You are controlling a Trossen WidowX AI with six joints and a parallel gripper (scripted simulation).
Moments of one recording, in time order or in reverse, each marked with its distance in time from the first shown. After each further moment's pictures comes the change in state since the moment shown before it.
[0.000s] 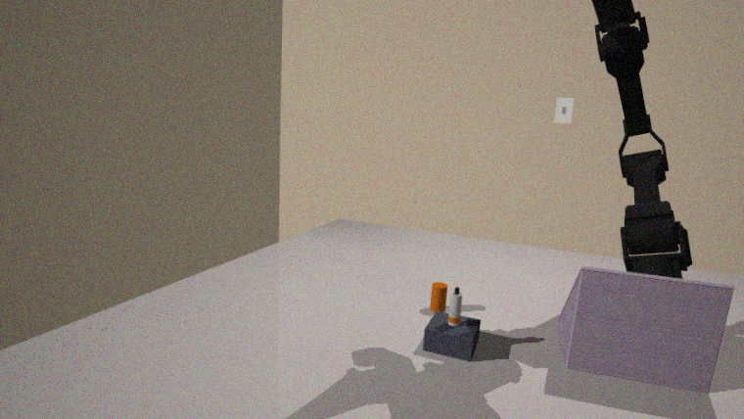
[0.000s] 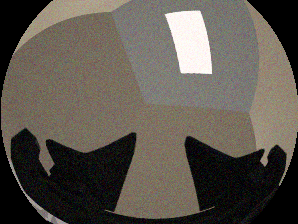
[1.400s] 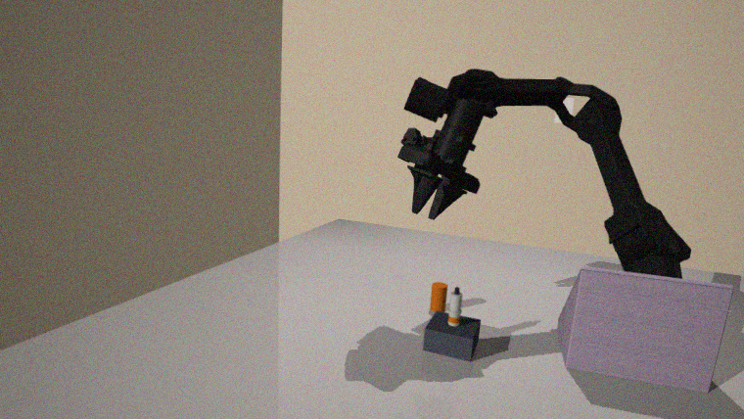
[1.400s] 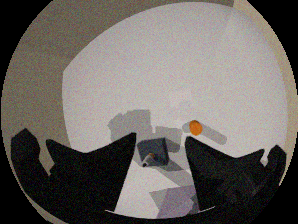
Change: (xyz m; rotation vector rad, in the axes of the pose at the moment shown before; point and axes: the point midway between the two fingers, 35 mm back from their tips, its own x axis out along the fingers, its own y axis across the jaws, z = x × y) arm -0.238 0.169 -0.415 0.985 2.160 -0.738
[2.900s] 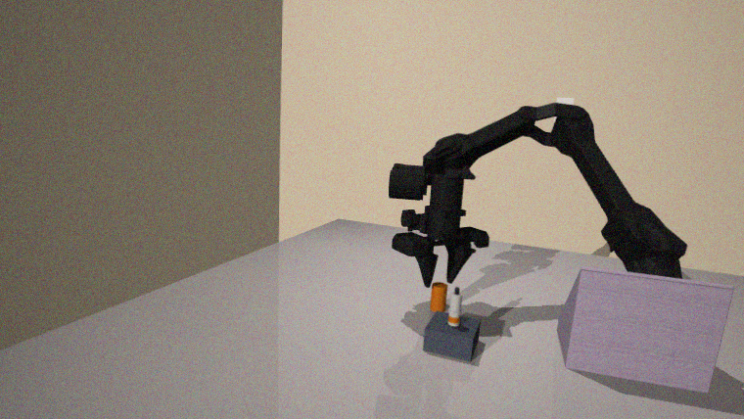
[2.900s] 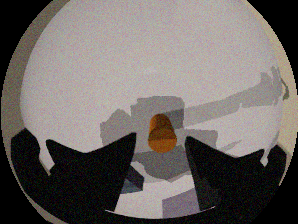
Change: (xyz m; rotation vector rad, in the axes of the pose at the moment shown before) arm 0.111 -0.081 -0.025 0.279 0.128 -0.334
